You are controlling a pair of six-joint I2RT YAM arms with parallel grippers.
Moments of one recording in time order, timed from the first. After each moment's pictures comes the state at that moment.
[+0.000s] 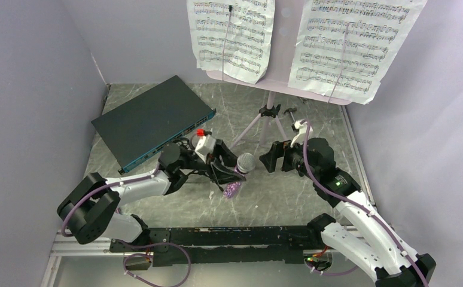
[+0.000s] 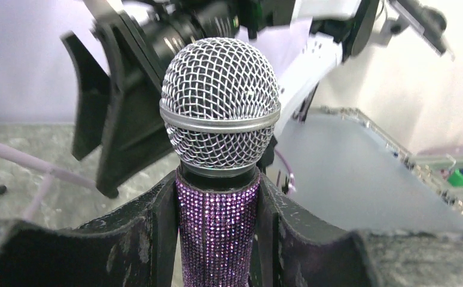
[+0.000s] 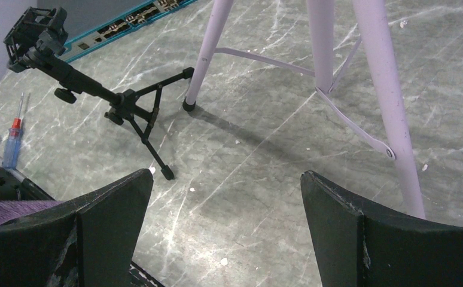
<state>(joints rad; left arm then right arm) -0.78 1.37 0.60 1.18 0.96 -0.47 0.50 0.73 0.71 -0.37 -0.10 0.33</state>
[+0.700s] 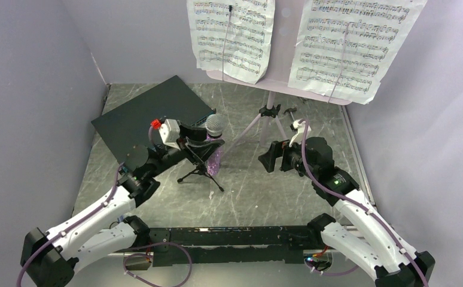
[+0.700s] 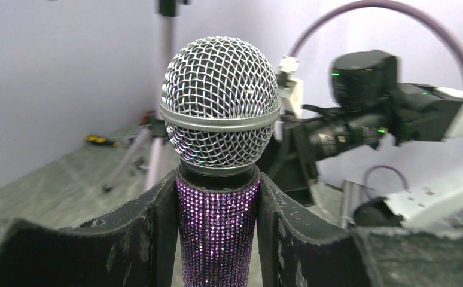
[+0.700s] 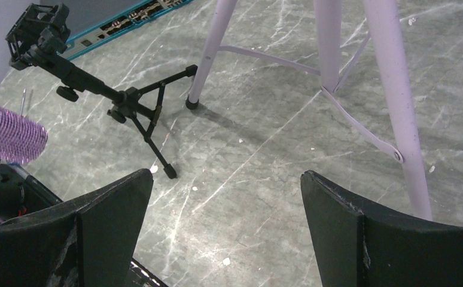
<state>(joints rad) -0.70 0.89 0.63 0.67 0.43 -0.32 0.50 0.74 0.71 -0.36 -0.12 0.33</state>
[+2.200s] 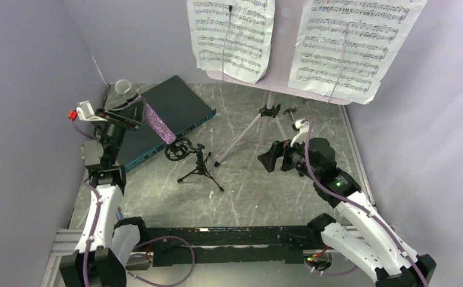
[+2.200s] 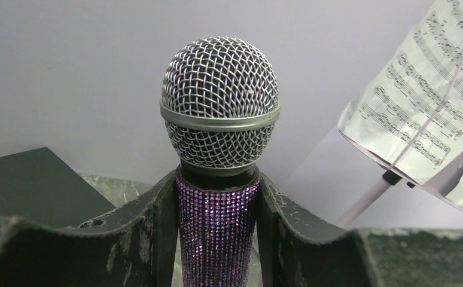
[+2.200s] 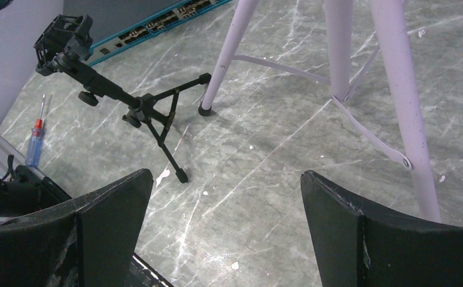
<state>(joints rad) 0.17 0.88 0.59 0.77 0.42 -0.88 0.50 0.72 0.71 -0.34 -0.14 0.35</state>
